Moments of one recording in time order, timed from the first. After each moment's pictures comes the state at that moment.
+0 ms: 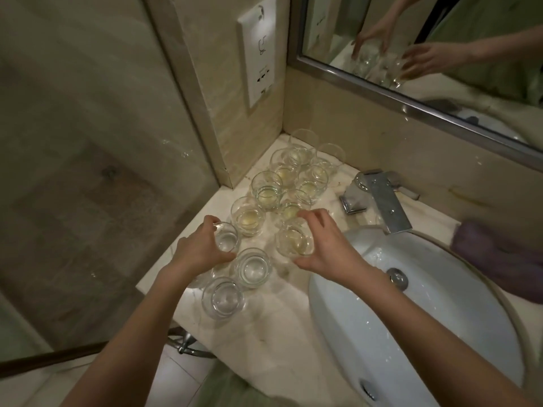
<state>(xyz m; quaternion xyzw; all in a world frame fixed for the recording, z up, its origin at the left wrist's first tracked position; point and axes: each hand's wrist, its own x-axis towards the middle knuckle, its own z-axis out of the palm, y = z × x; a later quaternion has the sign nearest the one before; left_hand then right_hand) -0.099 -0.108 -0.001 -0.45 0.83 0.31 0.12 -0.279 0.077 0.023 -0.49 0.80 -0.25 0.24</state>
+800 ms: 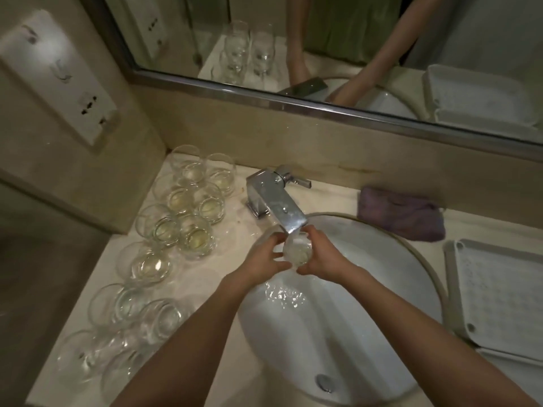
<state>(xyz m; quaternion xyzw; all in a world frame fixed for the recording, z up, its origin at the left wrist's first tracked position) -0.298 0.047 -0.062 -0.16 0.79 0.57 0.16 -0.376 0.199 -0.050 -0.20 0.88 -0.28 0.33</state>
